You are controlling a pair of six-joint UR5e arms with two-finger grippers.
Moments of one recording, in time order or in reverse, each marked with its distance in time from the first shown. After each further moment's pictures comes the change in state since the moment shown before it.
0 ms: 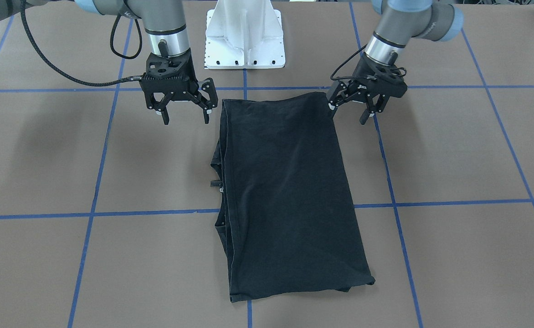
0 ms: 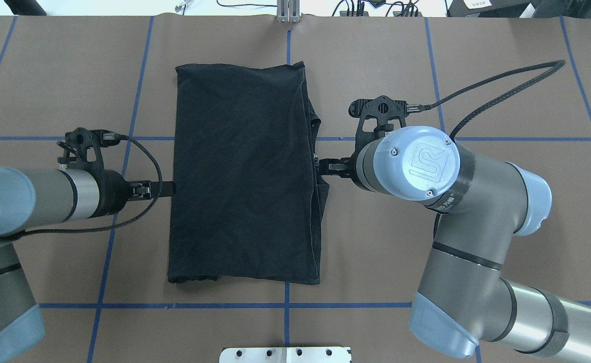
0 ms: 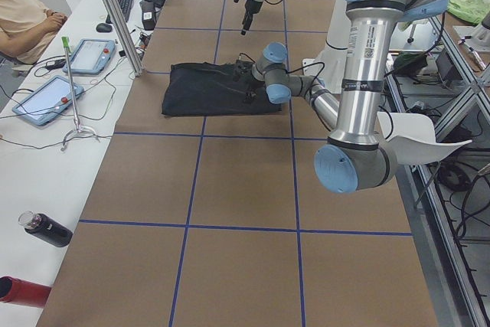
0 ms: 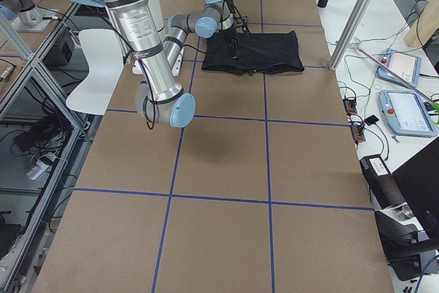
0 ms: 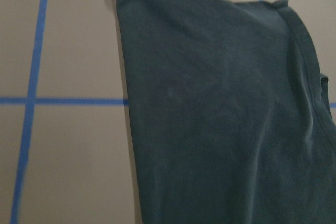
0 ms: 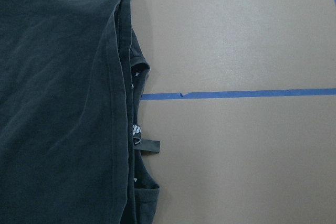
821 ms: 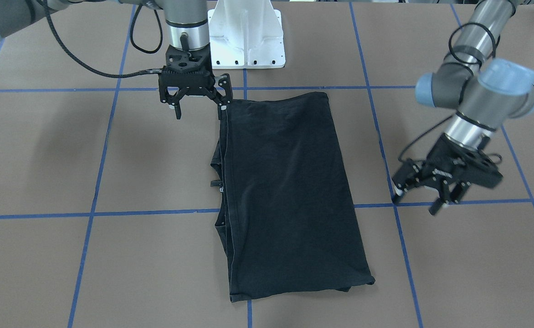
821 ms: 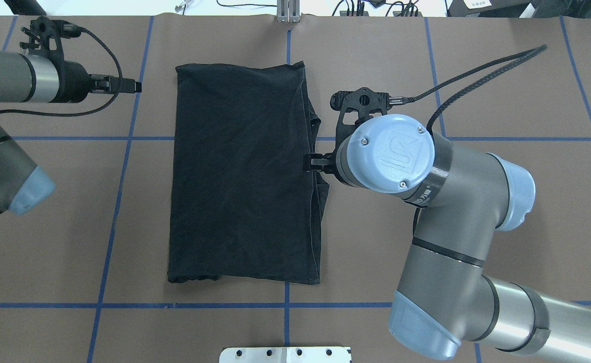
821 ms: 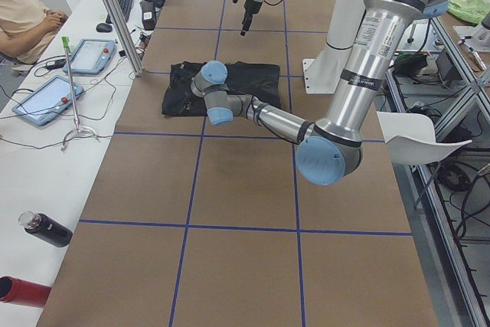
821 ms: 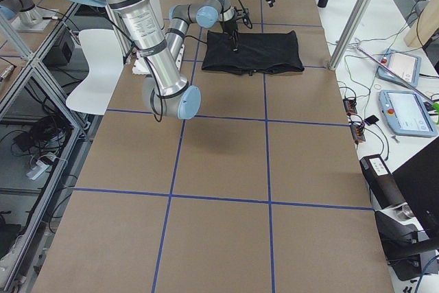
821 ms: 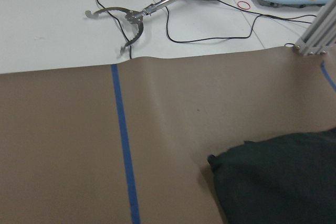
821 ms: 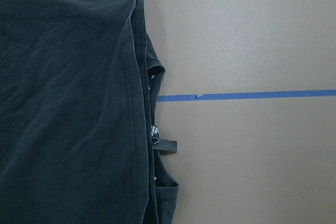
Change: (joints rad) left arm -0.424 -0.161 0.396 -0.395 -0.293 0.292; right arm -0.004 0.066 -0.006 -0.056 0.000 0.012
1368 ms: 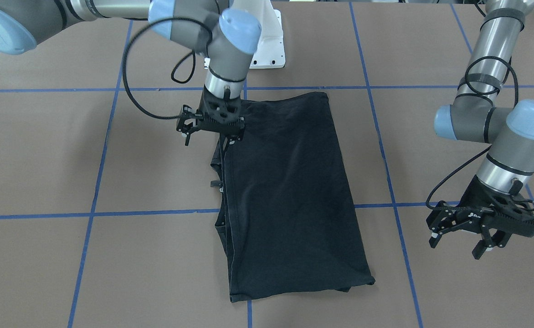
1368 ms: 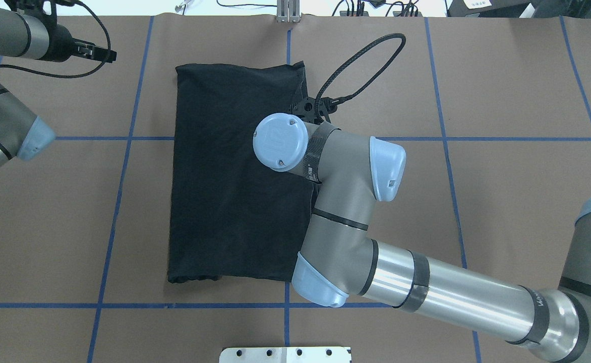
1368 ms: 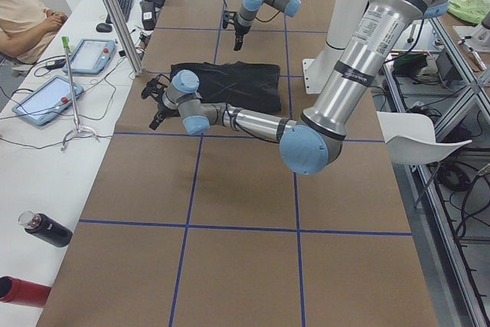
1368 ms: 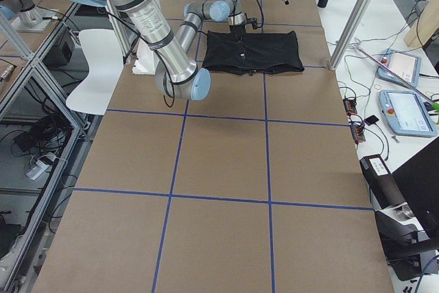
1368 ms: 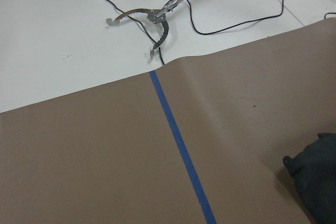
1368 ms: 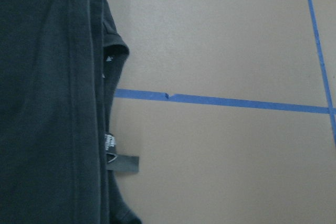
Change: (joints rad) left arm -0.154 -0.204 0.361 -0.023 -0.005 0.278; right arm -0.005 0.228 -0.270 -0.240 -0.026 -0.079
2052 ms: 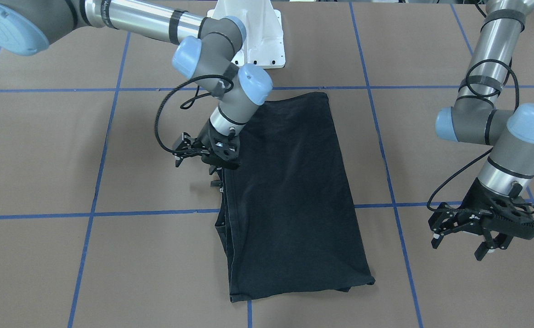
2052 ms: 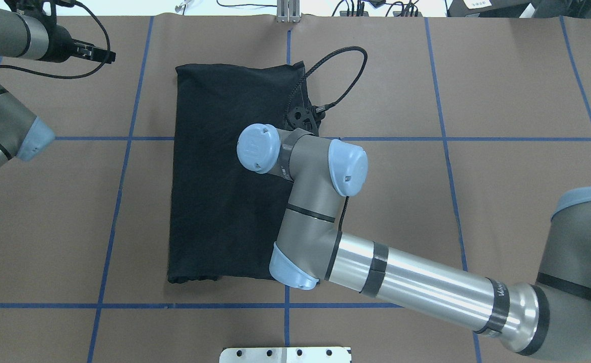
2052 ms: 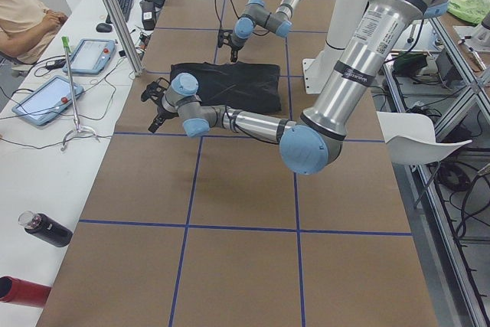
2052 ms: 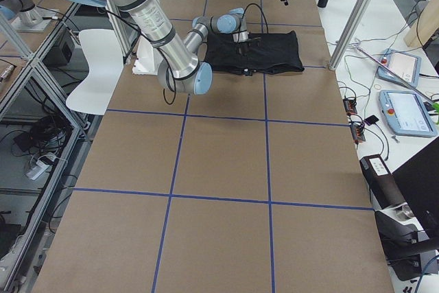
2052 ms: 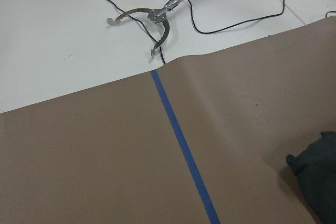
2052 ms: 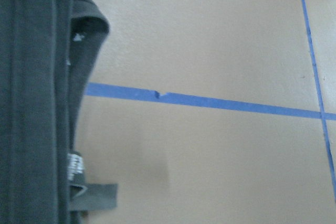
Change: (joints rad) left arm -0.004 -0.001 0.045 -0.004 0.003 0.096; right arm -0.015 0.041 -0.322 -0.012 -0.090 -0.046
